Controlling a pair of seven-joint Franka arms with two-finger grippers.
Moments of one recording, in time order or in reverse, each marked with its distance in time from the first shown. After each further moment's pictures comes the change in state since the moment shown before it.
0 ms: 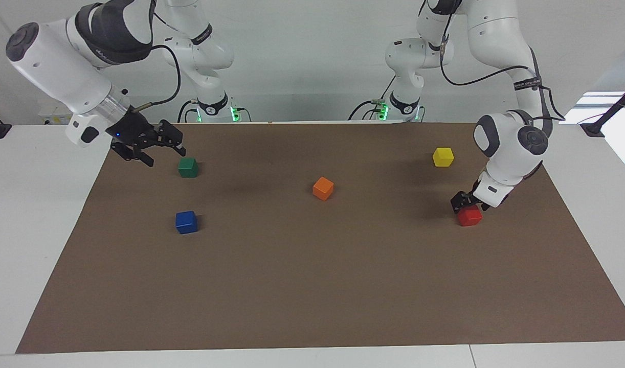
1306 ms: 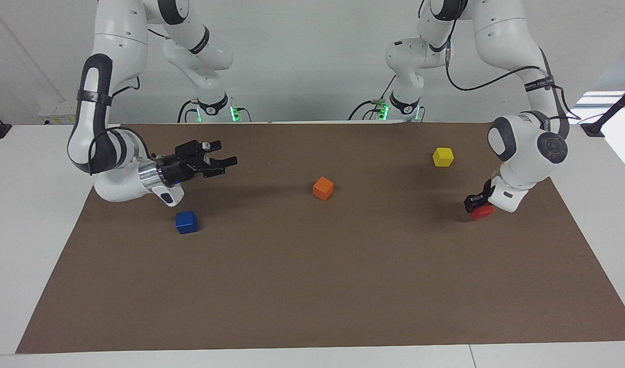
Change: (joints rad) left arm 0.028 0.020 0.018 0.171 -0.029 -0.255 -0.195; right arm -0.054 0.333 0.004 -0.257 1.138 -0.478 -0.306
